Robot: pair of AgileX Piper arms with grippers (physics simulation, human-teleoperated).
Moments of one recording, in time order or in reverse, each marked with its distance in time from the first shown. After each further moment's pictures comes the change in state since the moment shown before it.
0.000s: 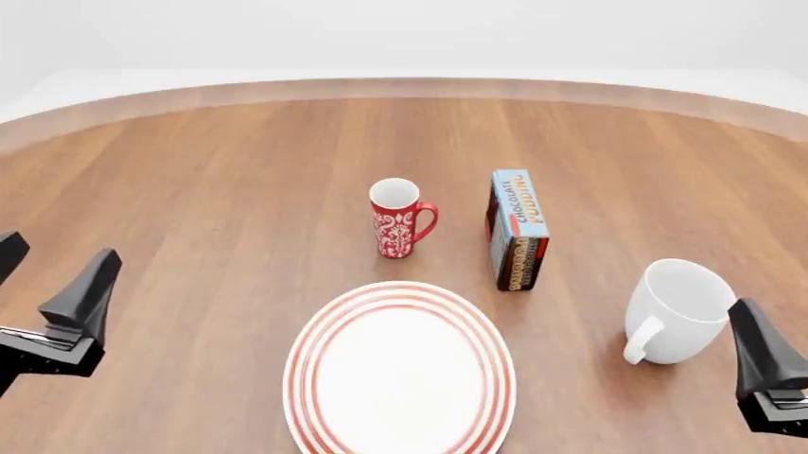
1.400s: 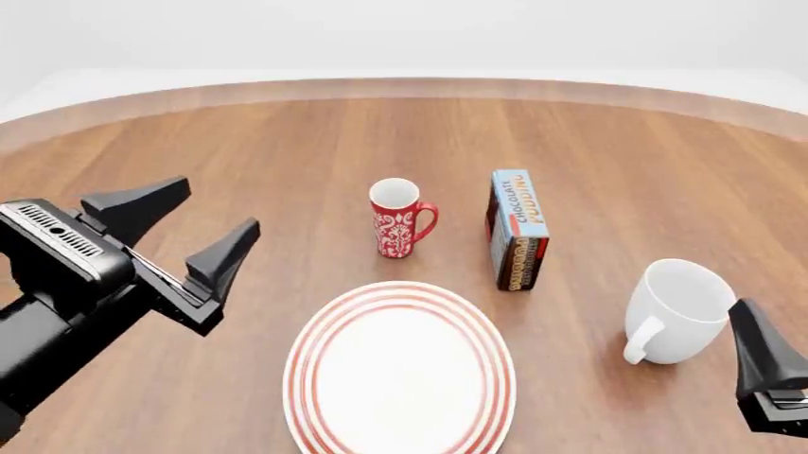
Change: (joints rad) left arm -0.369 0.466 -0.179 -0.228 0.094; right arm -0.001 0.000 0.000 0.001 0.000
